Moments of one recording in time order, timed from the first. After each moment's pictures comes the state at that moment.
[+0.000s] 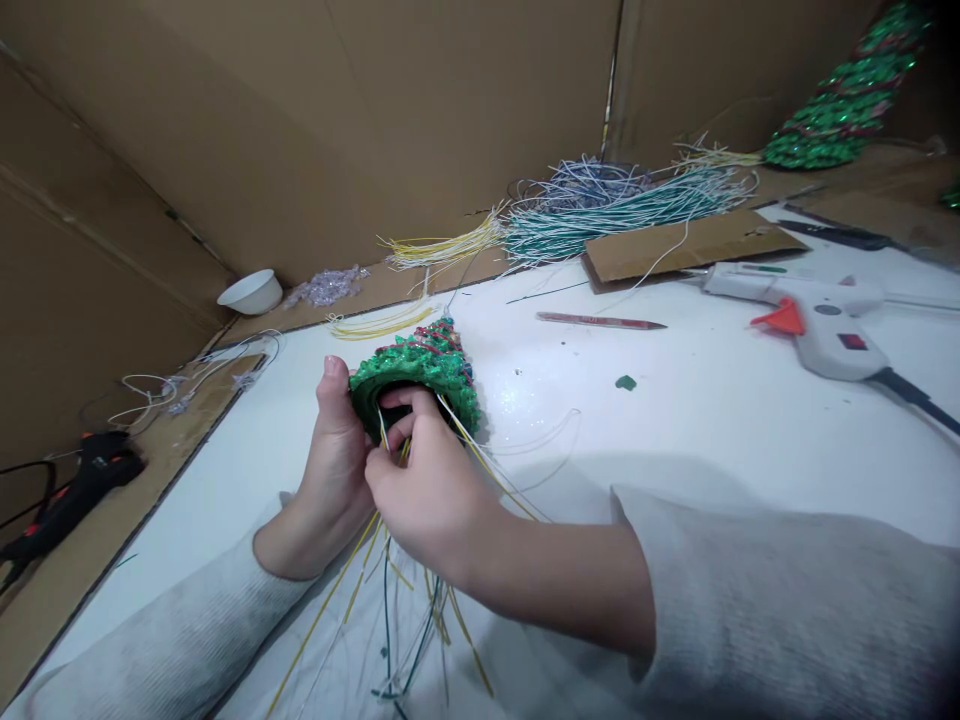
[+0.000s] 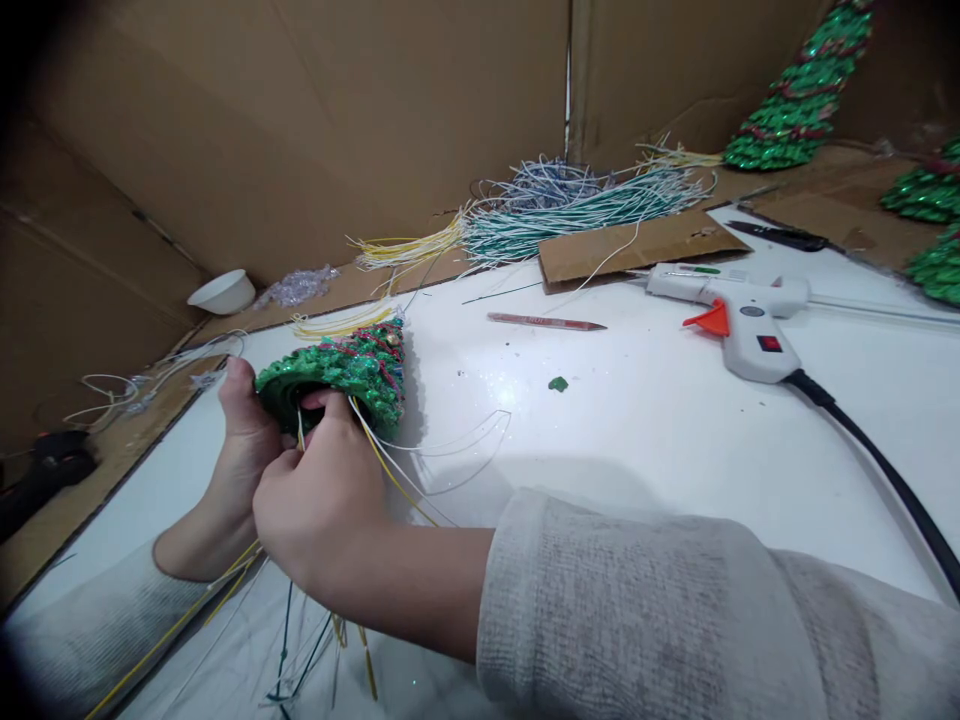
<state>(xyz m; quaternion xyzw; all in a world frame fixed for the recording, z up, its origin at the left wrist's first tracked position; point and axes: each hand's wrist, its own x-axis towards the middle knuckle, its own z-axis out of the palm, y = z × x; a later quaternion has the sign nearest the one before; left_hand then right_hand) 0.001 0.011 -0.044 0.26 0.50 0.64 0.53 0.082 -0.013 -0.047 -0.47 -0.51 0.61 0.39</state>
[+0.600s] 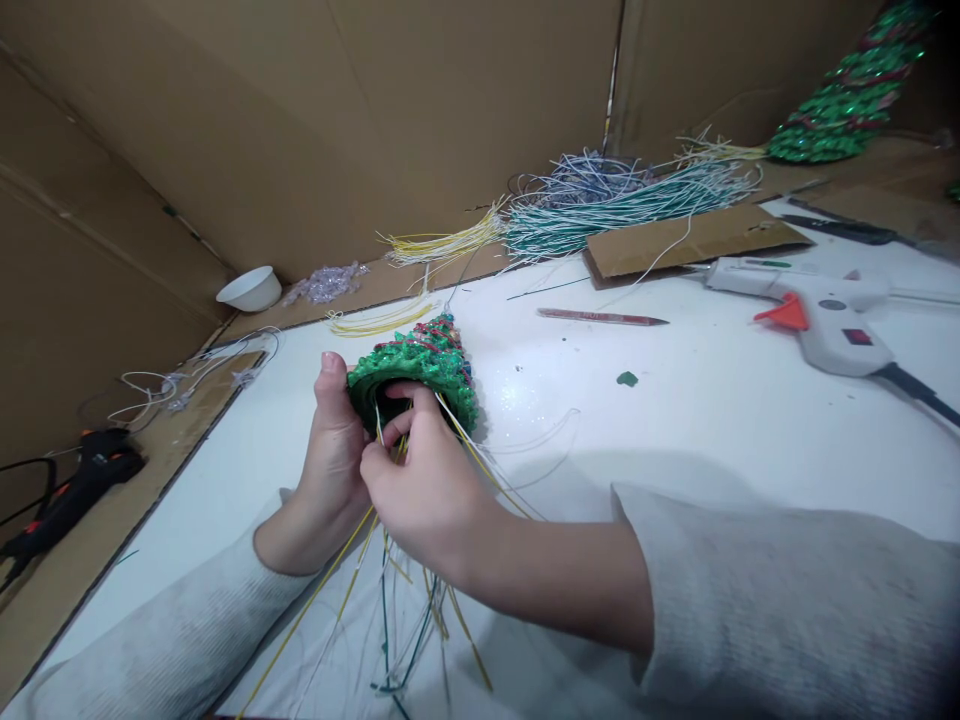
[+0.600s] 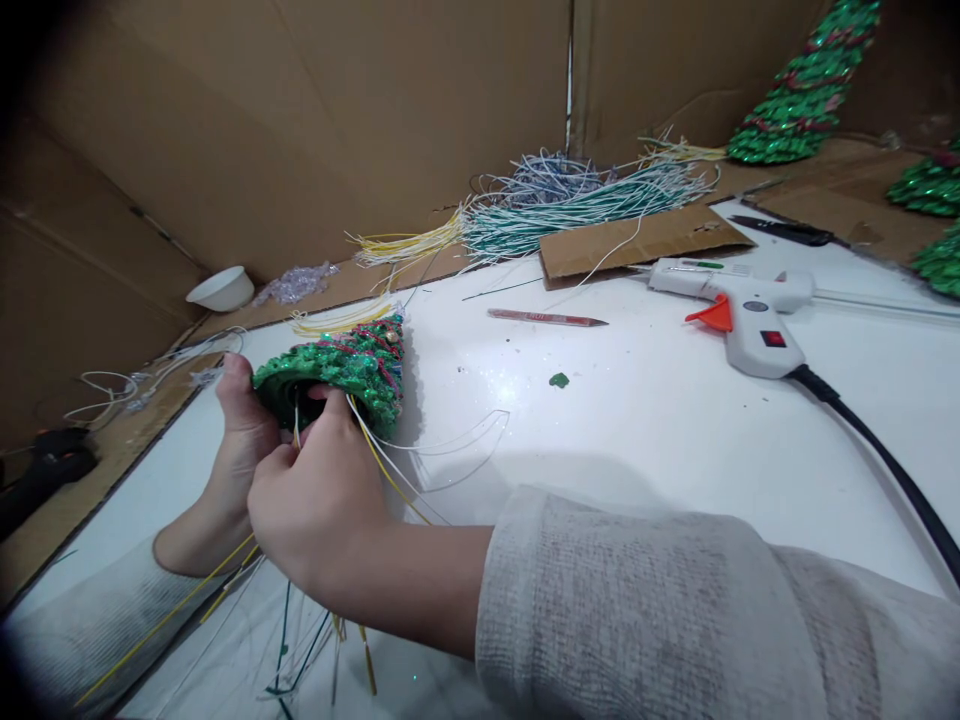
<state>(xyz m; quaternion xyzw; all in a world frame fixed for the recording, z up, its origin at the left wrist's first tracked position) 0.001 0.014 -0.046 0.29 0.50 0.64 0.51 0.084 -0.015 -0.045 -0.46 -0.51 0.61 0.39</state>
